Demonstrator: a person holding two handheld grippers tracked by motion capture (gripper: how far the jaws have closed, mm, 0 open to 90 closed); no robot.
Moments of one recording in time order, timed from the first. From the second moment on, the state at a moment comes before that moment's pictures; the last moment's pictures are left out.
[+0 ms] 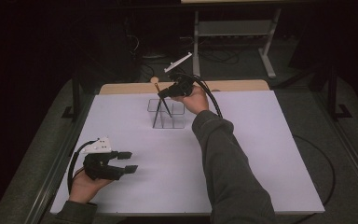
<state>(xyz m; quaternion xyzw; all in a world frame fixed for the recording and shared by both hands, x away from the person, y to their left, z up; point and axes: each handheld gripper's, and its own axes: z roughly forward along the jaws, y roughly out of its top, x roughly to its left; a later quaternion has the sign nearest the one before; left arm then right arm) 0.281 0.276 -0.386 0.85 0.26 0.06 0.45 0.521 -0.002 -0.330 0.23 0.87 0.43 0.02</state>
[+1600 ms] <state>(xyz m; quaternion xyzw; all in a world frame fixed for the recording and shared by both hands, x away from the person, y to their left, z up) 0.283 0.274 -0.388 0.86 0.26 0.05 0.44 0.512 -0.013 -0.350 0.25 0.87 0.43 0.01</state>
